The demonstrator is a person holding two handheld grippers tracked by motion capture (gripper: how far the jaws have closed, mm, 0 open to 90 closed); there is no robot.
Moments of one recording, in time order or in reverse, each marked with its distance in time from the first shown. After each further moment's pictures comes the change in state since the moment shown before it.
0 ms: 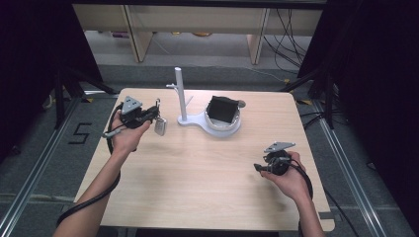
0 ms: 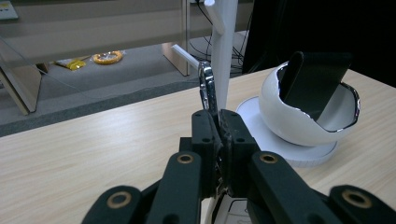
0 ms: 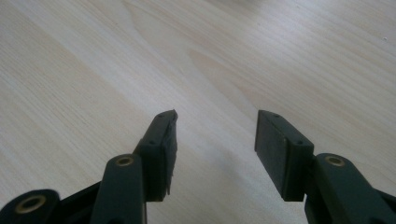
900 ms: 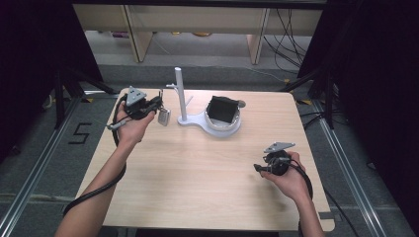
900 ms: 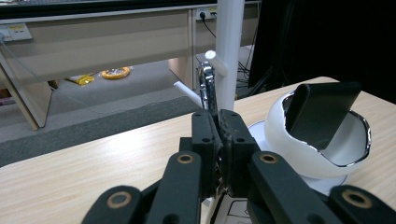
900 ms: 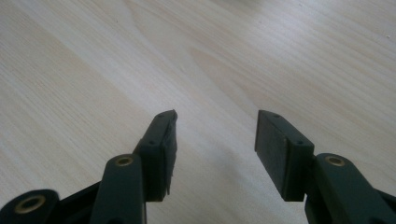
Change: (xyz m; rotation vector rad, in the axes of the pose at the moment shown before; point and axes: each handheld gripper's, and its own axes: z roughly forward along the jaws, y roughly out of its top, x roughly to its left) left arm -0.005 0.021 0.015 -0.053 0.024 0.012; right arm 0.002 -0.001 0.001 0.005 0.003 0.020
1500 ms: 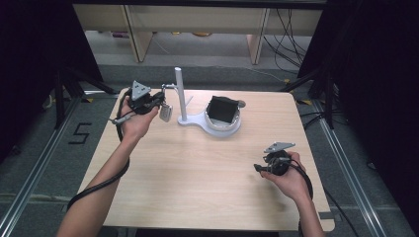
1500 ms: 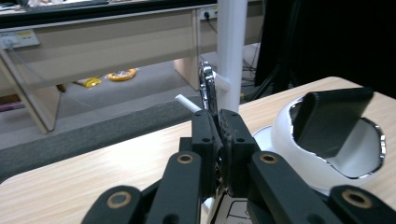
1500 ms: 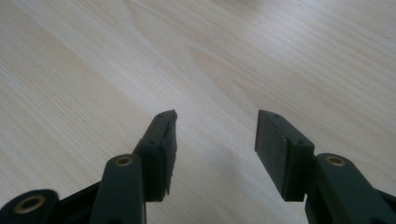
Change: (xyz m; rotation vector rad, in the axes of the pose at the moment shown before) left arm -0.005 0.011 0.014 0.023 0.044 0.024; right arm 0.000 0.000 0.000 0.000 0.000 0.000
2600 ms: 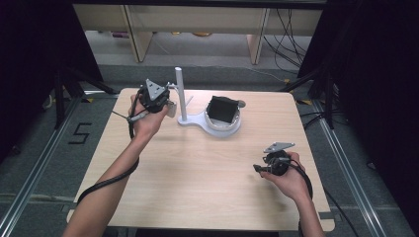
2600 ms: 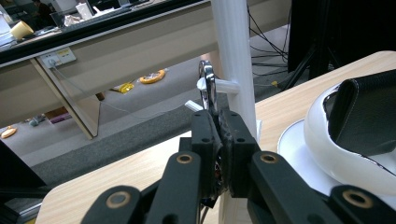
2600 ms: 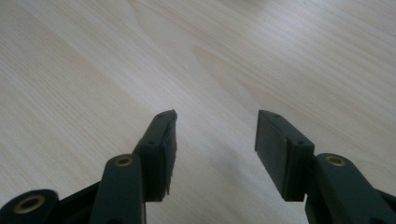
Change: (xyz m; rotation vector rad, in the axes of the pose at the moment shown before) left arm -0.020 0.003 0.021 0.015 0.117 0.149; right arm -0.001 -0.001 0.002 0.000 0.008 -0.015
